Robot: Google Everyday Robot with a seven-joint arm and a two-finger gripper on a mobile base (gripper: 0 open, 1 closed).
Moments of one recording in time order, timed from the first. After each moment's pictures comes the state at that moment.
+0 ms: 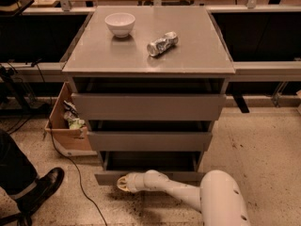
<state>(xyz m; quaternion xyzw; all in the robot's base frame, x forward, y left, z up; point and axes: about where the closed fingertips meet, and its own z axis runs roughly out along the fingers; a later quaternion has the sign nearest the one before) 0.617 0.152 0.164 -0.74 0.50 0.11 0.42</state>
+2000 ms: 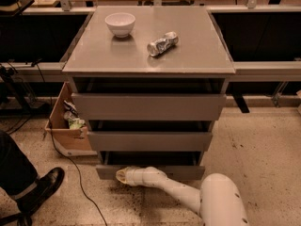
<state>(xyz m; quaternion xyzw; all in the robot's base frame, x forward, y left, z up) 0.657 0.162 0.182 -0.75 0.46 0.05 0.47</state>
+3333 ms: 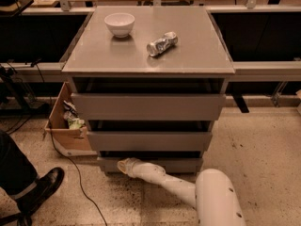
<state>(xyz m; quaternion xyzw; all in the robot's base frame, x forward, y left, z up) 0.709 0.159 0.202 -0.75 0.44 -0.04 0.49</state>
